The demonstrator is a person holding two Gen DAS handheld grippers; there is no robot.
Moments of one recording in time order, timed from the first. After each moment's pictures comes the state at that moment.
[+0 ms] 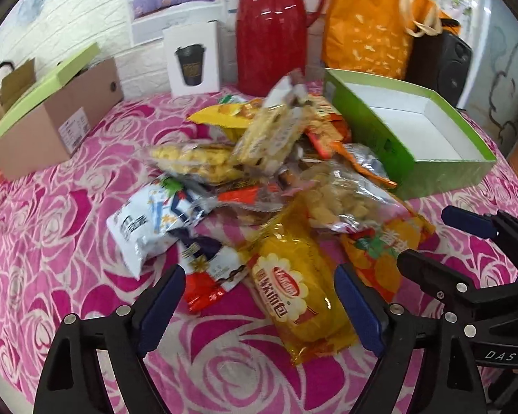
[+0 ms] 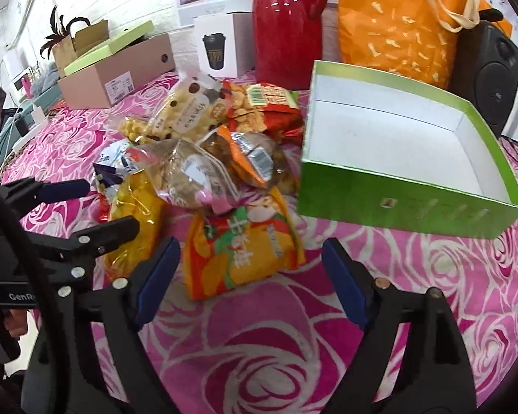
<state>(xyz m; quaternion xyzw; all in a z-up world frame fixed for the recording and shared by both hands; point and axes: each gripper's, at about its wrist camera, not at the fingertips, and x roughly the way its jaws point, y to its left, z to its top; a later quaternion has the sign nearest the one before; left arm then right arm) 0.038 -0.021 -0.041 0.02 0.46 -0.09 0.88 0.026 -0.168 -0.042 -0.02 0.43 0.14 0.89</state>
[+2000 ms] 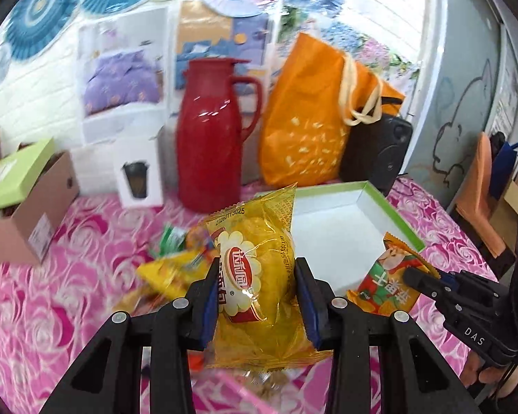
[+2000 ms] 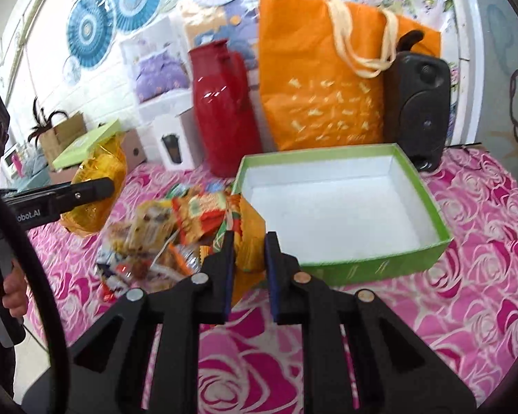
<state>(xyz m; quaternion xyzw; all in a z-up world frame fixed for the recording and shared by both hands) 0.081 -0.064 0.089 0.00 0.34 -0.21 0.92 0.012 -0.269 0.062 0.07 0.30 0.07 0.95</state>
